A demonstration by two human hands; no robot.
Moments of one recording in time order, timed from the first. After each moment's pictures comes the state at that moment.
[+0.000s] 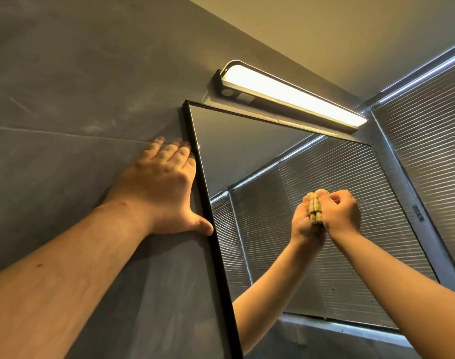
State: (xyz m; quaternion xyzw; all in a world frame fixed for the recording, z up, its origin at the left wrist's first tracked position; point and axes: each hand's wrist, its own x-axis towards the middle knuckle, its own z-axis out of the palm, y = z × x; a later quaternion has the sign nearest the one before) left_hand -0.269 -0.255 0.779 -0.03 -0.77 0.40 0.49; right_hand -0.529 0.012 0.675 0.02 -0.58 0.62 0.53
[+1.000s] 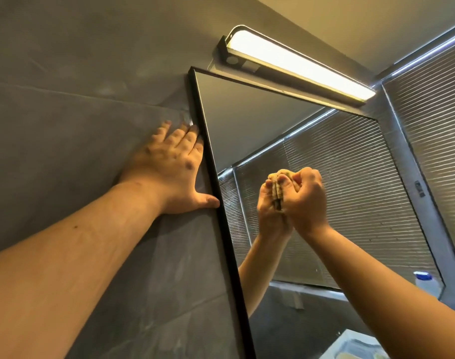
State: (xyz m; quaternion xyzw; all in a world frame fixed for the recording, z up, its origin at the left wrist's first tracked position) left_hand -0.269 -0.261 0.745 0.01 -0.78 0.41 0.47; right_hand -0.447 -0.066 0.640 0.19 -0.55 0.53 0.61
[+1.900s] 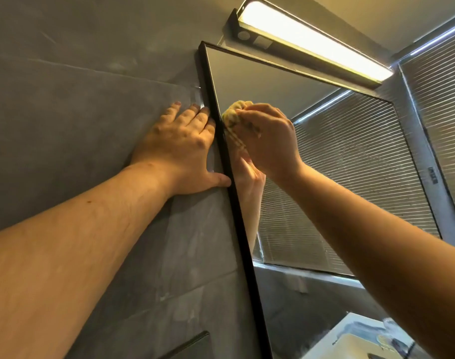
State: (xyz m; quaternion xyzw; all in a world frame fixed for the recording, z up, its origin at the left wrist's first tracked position) left_hand -0.265 -0.262 0.737 -0.02 -0.77 0.39 0.50; right_hand -0.390 -0.114 0.718 0.37 -0.44 0.38 0.73
